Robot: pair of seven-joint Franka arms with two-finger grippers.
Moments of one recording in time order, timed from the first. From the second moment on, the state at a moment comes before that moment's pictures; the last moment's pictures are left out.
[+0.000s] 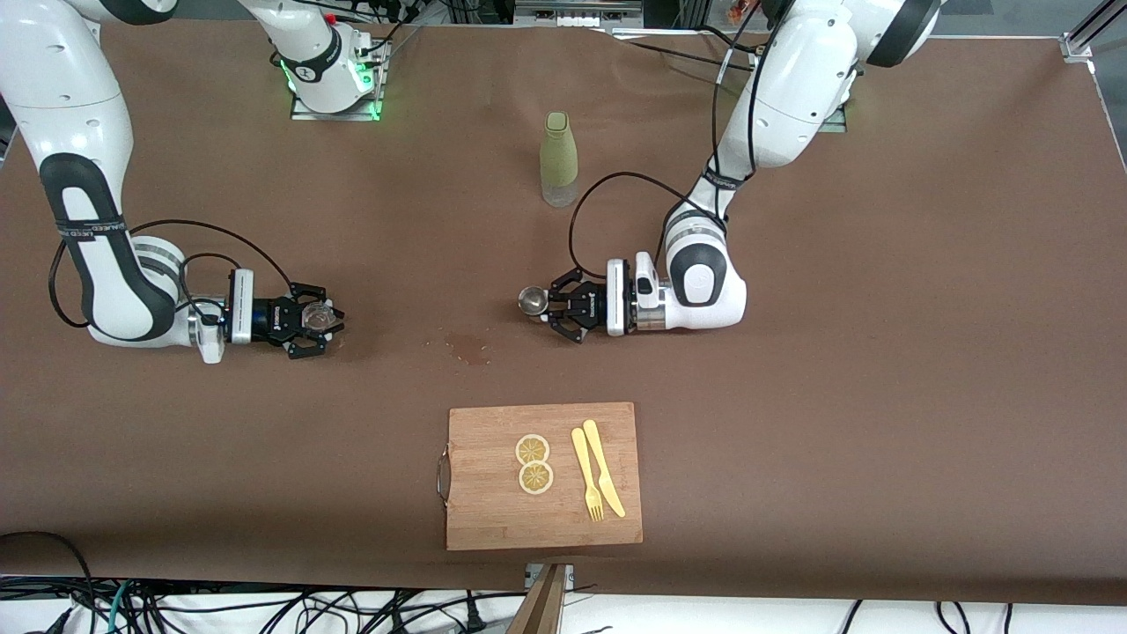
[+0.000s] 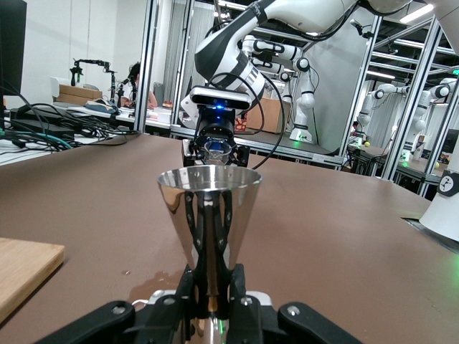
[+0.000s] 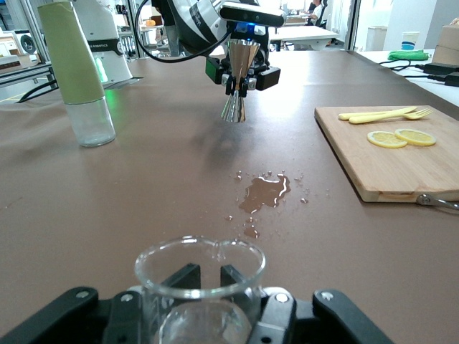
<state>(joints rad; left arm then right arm) -0.56 0.89 0.00 -1.61 -1.97 2.00 2.38 -0.22 0.71 0.06 -1.80 1.05 1.75 -2.48</state>
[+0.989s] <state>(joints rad) -0.68 1.02 0.00 -1.42 -2.11 2.12 2.38 0.02 0.44 0.04 -1.90 1.05 1.88 -2.07</state>
